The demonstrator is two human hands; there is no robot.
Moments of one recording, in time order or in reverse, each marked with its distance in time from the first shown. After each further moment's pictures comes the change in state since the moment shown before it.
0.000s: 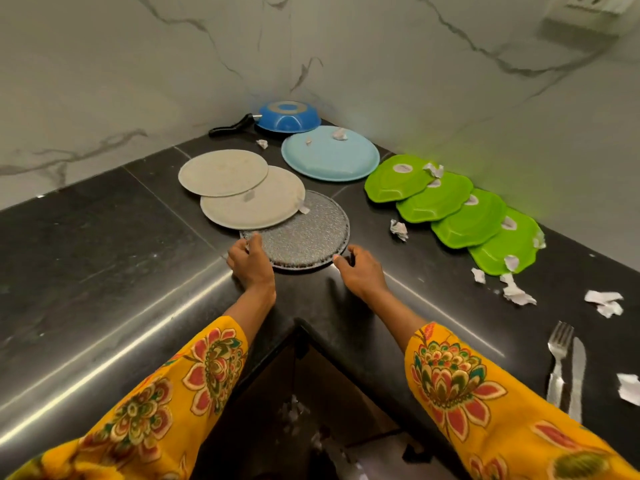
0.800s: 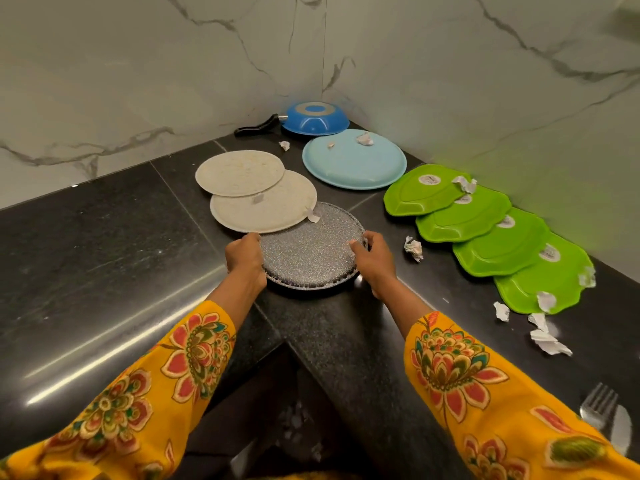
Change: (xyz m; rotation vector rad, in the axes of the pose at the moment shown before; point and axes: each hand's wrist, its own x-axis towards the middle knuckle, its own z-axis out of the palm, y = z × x) left_hand 0.028 0.017 0.023 -0.092 0.081 -0.218; right_hand 0.078 0.020 -0.003 0.390 0.040 0.053
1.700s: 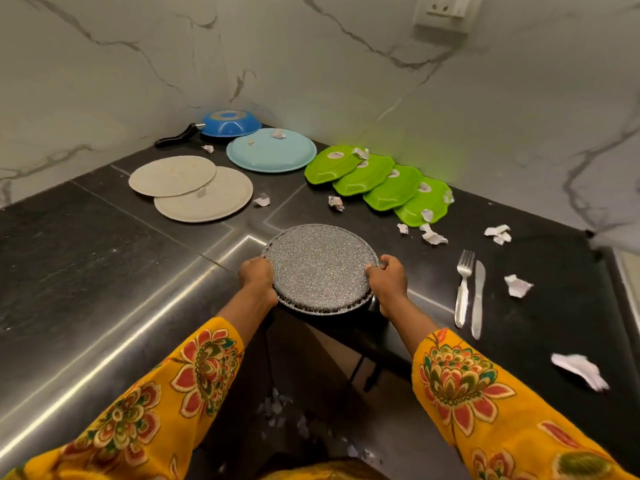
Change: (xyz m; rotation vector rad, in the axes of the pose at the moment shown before) left_hand -0.111 -0.077 -0.047 0.164 -0.345 -0.080; right_hand -0.177 0.073 -0.080 0.109 0.441 0.267
